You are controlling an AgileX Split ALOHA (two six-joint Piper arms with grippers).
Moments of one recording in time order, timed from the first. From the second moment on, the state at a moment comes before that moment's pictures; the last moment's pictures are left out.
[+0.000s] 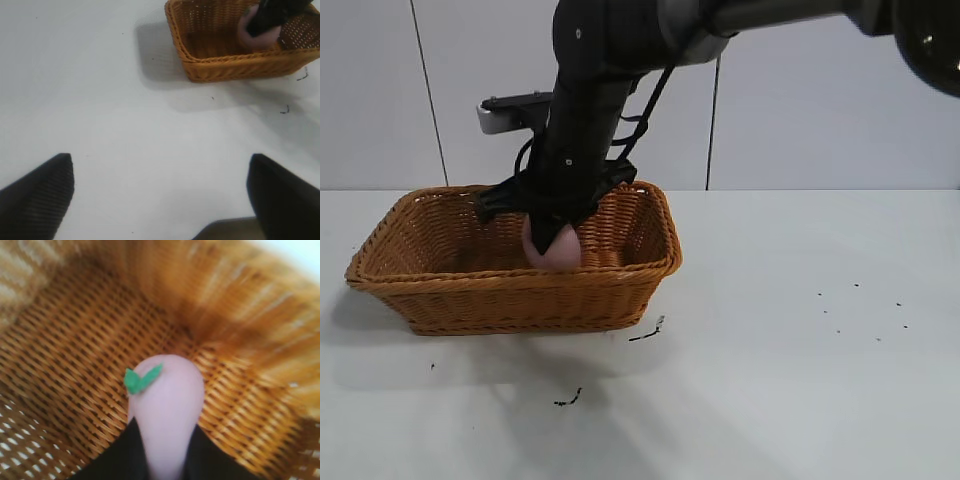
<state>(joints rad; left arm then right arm) -0.02 -0.01 -0.50 -0.04 1.07 0.08 0.65 2.47 -2.12 0.05 0.86 -0.10</state>
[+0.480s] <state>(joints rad) -0.02 -0.01 -0.50 -0.04 1.07 0.08 0.56 2.27 -2.13 0.02 0.88 -0.07</state>
